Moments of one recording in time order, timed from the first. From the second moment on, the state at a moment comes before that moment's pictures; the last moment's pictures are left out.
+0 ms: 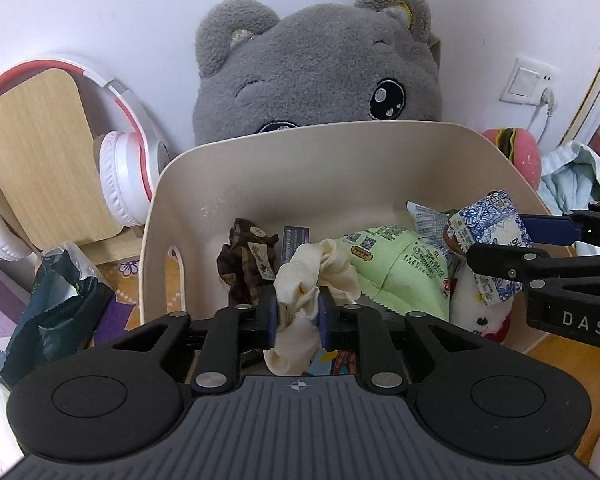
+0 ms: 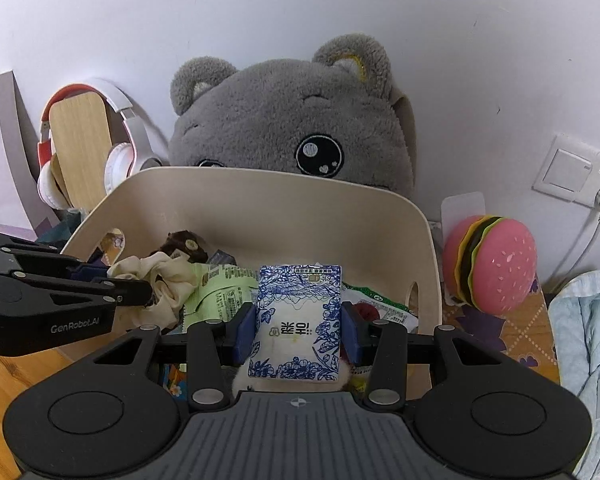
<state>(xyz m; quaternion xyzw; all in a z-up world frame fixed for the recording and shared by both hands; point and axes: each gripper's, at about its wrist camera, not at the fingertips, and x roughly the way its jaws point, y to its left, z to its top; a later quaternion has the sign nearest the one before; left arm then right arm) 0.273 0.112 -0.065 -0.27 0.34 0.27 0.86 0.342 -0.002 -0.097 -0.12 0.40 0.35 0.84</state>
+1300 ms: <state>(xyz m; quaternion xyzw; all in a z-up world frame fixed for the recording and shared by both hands) 0.168 0.051 0.013 -0.24 0.29 0.23 0.90 0.242 -0.040 -0.019 -0.11 0.37 0.31 0.87</state>
